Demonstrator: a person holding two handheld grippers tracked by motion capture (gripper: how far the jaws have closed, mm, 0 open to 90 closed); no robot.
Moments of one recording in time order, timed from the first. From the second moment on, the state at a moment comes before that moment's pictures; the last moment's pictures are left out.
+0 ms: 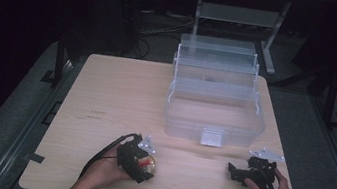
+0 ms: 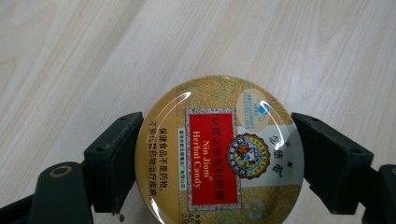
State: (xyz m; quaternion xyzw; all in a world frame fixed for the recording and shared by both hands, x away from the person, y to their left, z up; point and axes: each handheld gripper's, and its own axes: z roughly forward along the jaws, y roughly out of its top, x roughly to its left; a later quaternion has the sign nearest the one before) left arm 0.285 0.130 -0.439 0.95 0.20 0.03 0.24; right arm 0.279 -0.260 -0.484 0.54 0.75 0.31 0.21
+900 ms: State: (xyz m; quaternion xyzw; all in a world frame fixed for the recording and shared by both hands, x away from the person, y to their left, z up) left arm 0.292 0.124 -0.419 0.94 0.20 0.03 0.26; right arm 0.279 -0.260 -0.484 0.54 0.75 0.31 0.21
